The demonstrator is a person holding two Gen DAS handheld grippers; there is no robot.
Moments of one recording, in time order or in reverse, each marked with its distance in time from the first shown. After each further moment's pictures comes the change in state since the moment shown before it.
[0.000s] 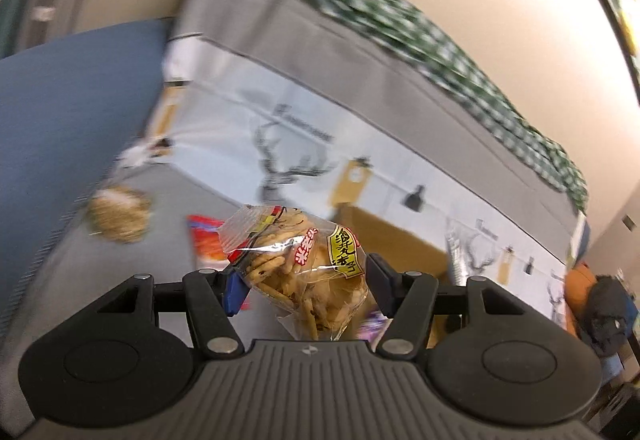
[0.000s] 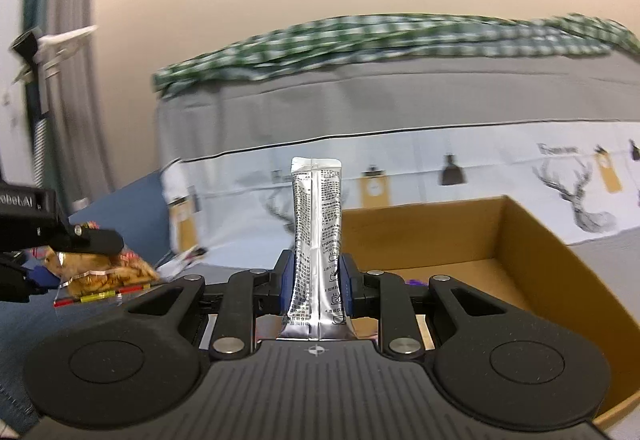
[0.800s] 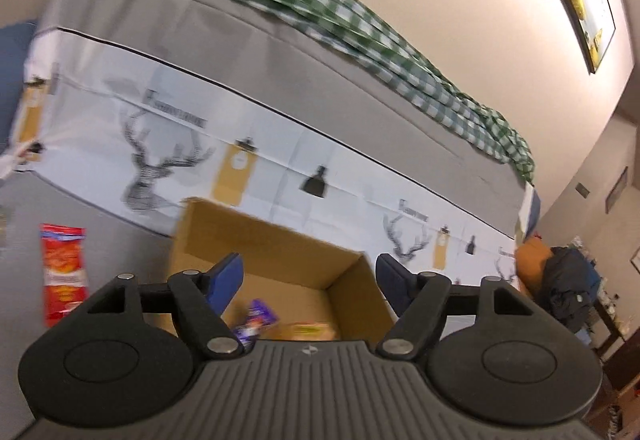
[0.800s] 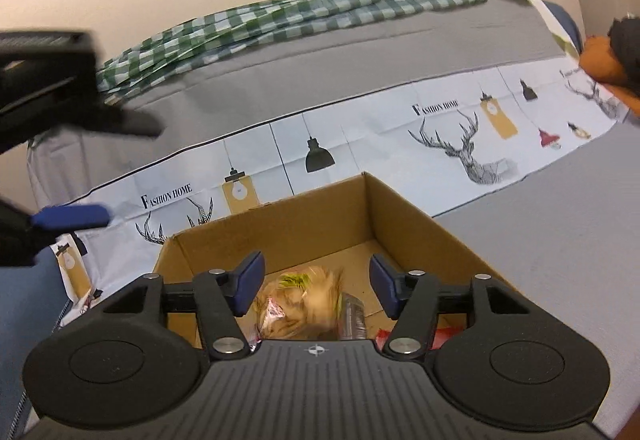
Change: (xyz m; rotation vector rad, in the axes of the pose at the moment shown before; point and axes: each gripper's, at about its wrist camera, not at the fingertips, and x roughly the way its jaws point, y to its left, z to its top) left arm 0.063 -0.109 -0.009 0.068 0.029 -0.144; right arm 0.017 -0.083 -0.001 0.203 0.018 -0.279
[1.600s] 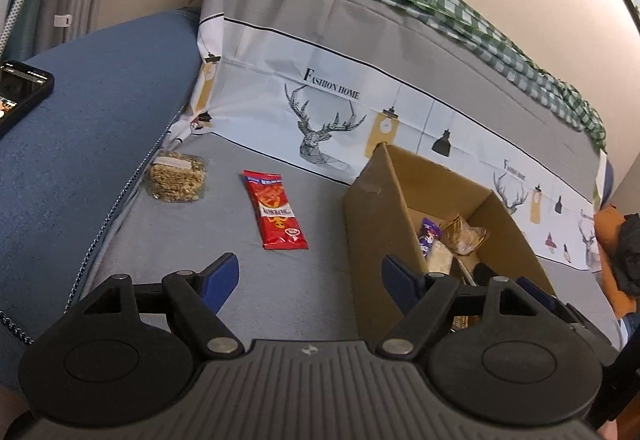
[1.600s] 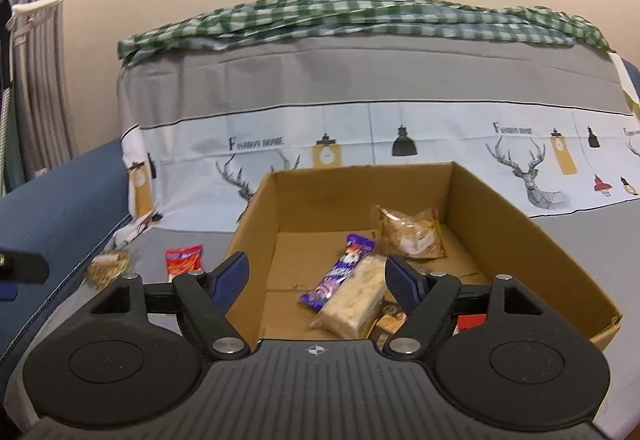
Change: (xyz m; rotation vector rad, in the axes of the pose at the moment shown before) left arm -0.134 0.131 -0.056 0.039 0.050 0.238; right arm -0.052 0.063 -0.050 -0.256 0.030 0.152
